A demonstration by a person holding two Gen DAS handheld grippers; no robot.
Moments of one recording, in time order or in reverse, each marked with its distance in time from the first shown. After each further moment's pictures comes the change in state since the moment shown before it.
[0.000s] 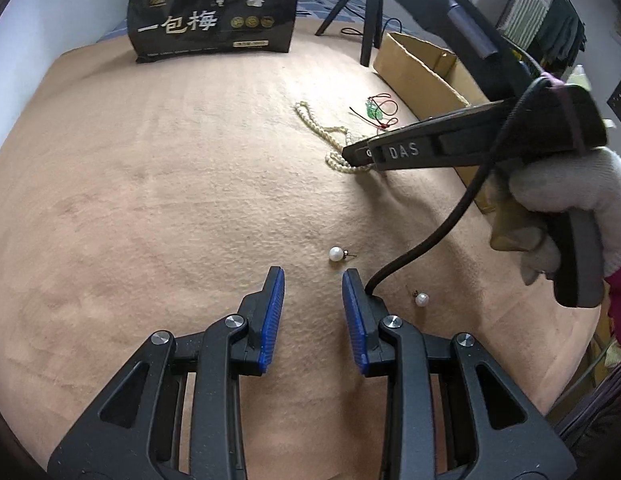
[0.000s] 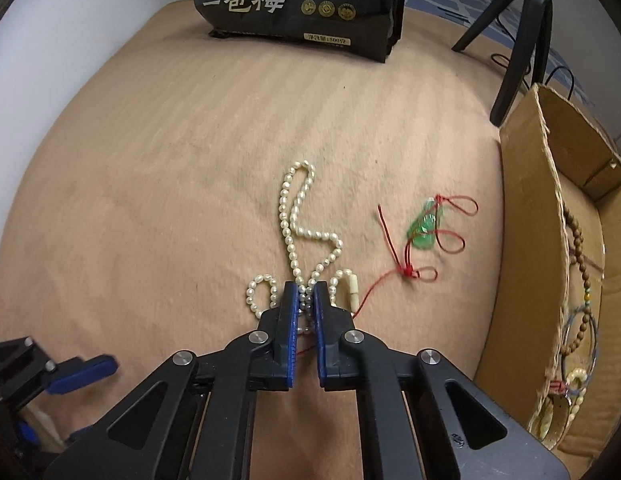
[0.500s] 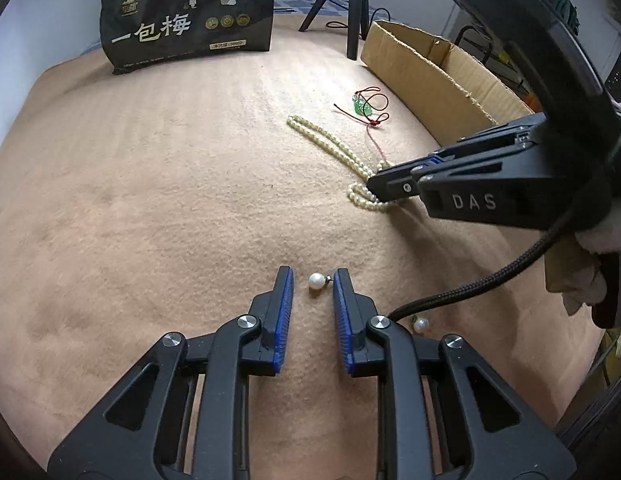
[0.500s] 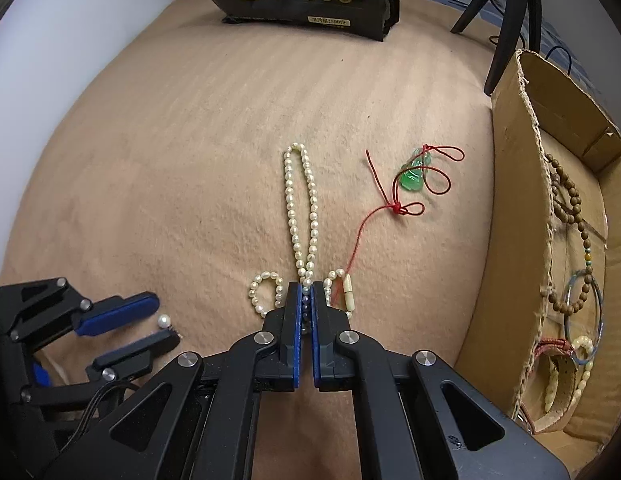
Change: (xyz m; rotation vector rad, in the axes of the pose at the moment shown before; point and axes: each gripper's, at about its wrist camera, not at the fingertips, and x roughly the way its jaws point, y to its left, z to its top) left arm 0.022 -0.013 0.011 0.052 0.005 0.007; right arm -0.015 -0.010 -0.028 -0.020 0.026 0.052
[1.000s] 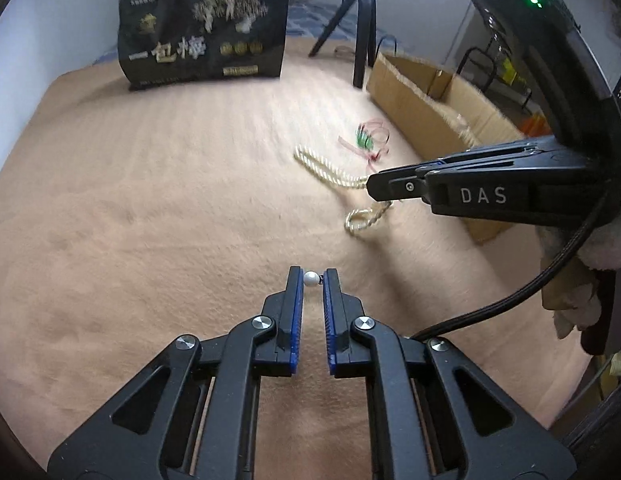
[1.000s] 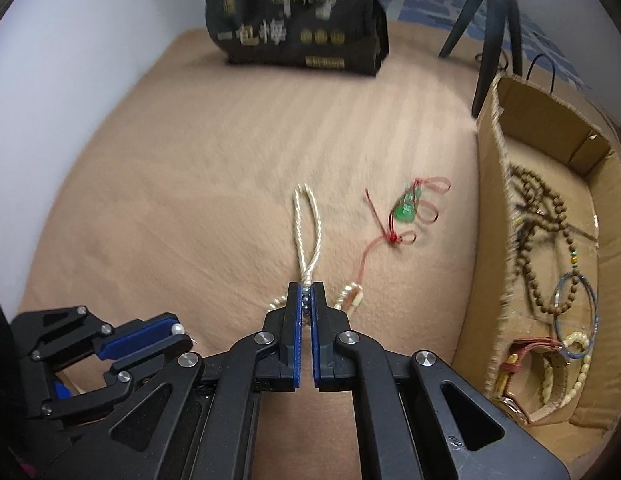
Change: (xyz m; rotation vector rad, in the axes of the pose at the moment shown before) left arm -0.032 0.004 0.006 -0.051 -0.080 -0.002; right arm -0.034 -0.011 0.010 0.067 -0.109 0.052
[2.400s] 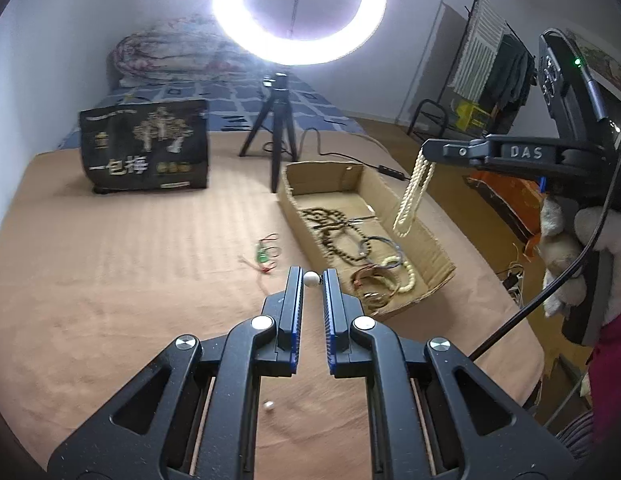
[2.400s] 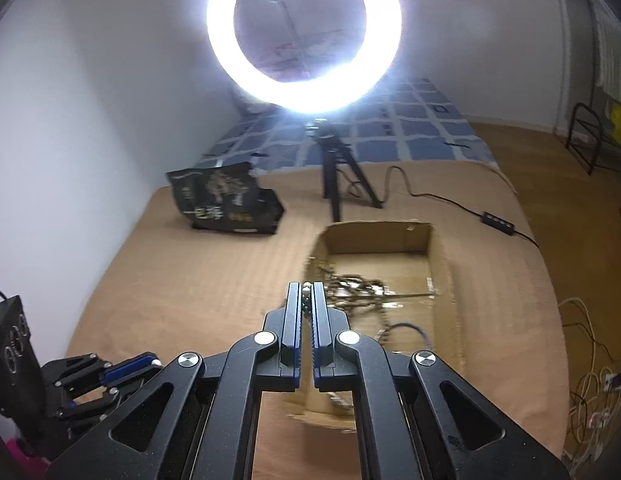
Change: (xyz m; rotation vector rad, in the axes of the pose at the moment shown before) left arm -0.075 -0.085 0.062 0.044 -0.197 -0.130; right arm -0.179 -0.091 -0.005 0.187 -0.395 -0.089
